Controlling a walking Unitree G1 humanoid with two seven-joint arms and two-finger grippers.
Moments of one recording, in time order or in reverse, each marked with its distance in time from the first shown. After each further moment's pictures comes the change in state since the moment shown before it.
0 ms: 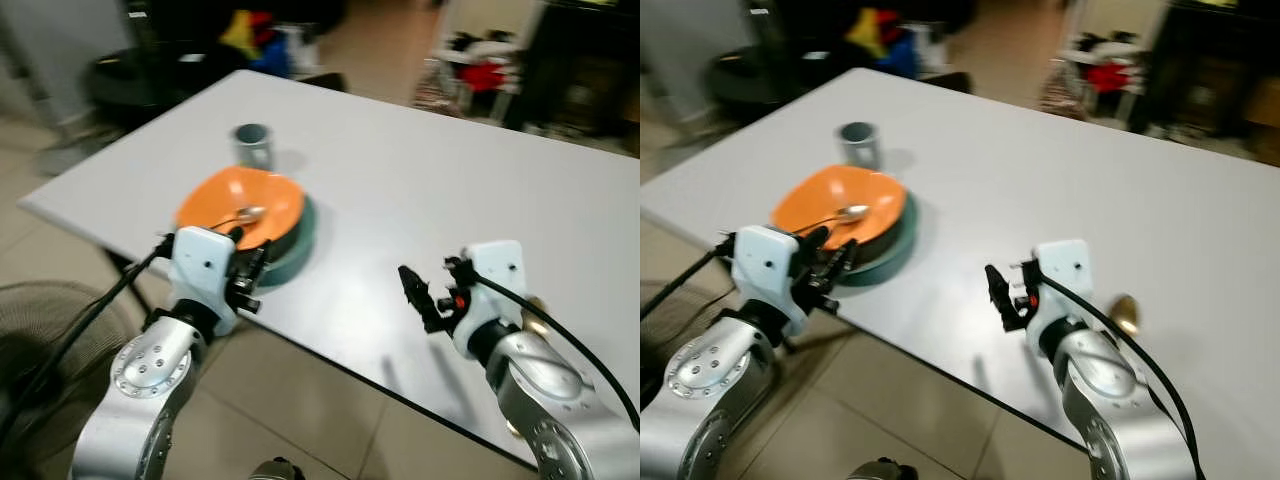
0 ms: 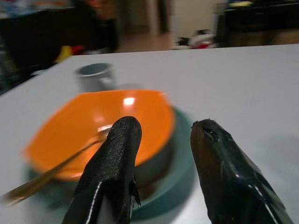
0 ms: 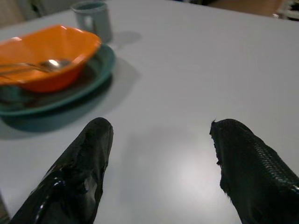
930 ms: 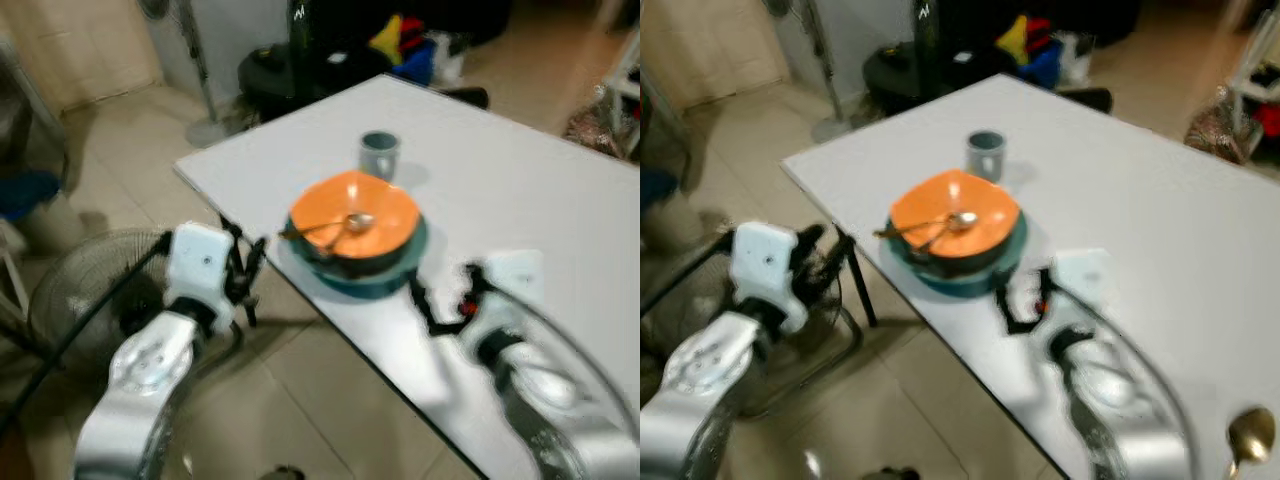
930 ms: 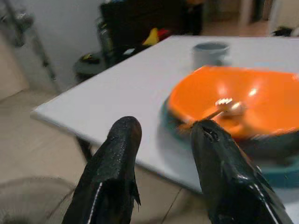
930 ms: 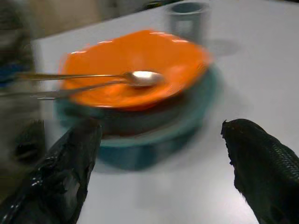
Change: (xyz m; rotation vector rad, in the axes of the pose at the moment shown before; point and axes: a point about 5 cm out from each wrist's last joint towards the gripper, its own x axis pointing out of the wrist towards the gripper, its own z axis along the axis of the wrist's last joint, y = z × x) left arm 0.002 0.003 -0.005 0.011 0.029 0.025; right arm 0.001 0.002 -0.010 0.051 -0.003 -0.007
